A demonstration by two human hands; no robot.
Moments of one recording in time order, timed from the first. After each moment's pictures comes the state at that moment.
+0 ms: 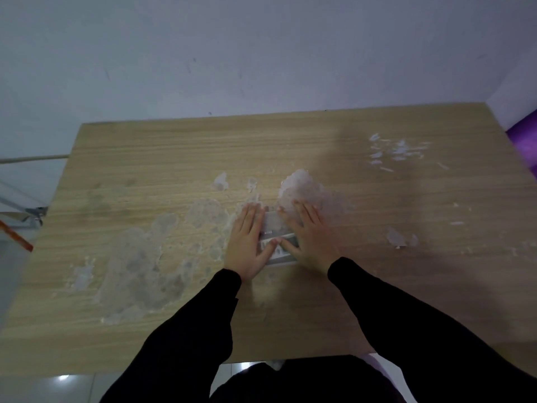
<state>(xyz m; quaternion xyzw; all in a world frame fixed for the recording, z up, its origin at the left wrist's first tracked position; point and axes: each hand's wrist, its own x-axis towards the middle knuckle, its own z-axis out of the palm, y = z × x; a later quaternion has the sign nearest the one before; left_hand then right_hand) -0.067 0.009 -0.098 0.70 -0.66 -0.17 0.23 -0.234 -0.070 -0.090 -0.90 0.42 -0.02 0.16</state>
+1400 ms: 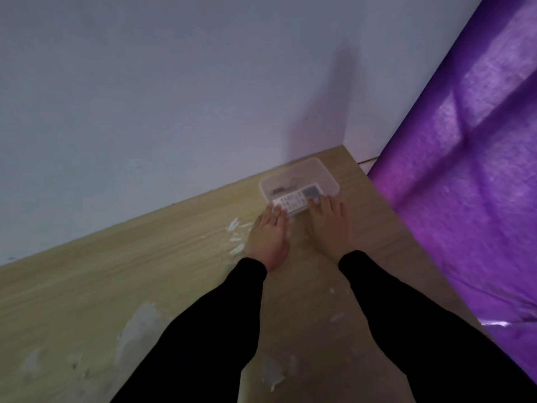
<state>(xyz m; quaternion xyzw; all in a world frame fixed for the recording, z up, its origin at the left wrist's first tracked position) -0.352 -0.343 -0.068 0.58 -0.80 -0.17 0.02 -0.507 -0.358 -0.071 -0.75 0.66 0.00 0.06</state>
